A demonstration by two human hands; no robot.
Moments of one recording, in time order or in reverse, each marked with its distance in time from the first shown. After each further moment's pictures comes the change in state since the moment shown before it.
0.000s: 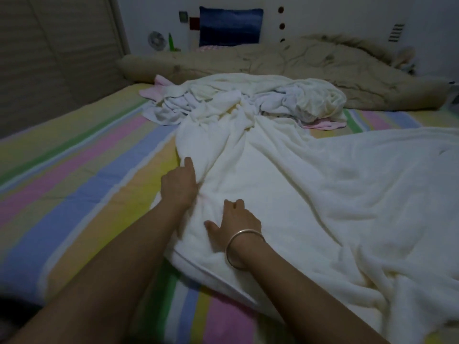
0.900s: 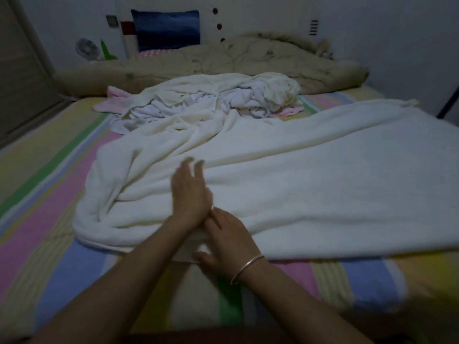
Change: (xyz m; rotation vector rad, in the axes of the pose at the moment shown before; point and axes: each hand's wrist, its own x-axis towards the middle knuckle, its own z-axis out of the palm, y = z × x) left_hand -0.029 -0.054 -0.014 -0.418 0.129 0.376; right_hand -0.034 -0.095 0.064 -0.025 0.350 -0.275
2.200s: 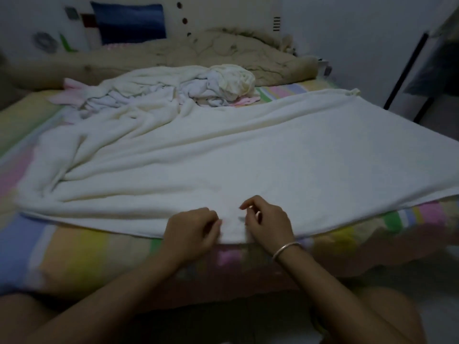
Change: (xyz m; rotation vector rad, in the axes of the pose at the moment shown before) left_hand -0.151 0.116 0.011 -0.131 -0.093 0.507; right_hand -0.158 0.108 -0.081 0.214 0.287 0.498
